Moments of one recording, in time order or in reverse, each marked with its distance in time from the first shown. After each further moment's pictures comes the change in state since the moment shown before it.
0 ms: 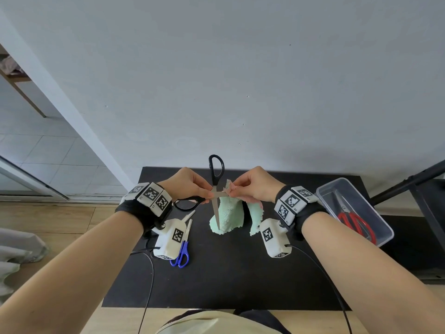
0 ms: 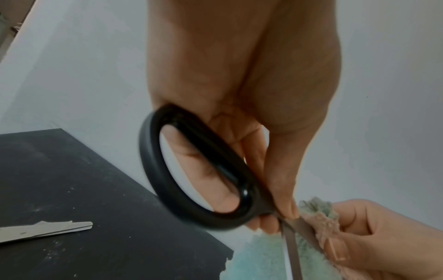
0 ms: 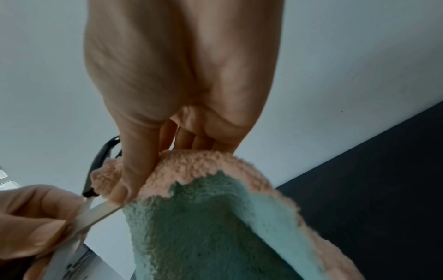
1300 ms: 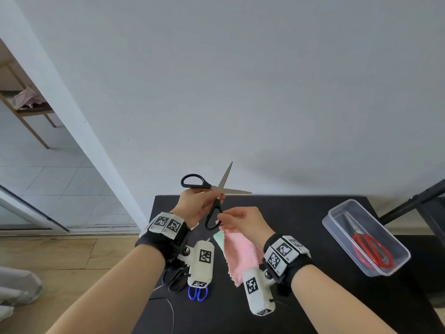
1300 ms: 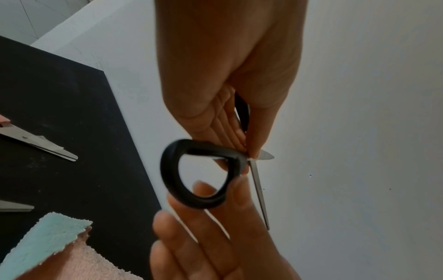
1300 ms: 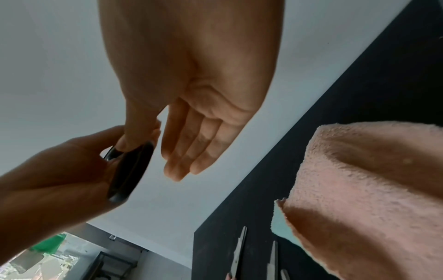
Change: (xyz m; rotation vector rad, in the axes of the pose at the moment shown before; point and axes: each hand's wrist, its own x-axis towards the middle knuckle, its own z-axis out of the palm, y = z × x) left_hand 0.000 -0.008 -0.017 -0.855 0.193 0.051; right_hand 0.009 -0.021 0.085 0.515 0.227 0.005
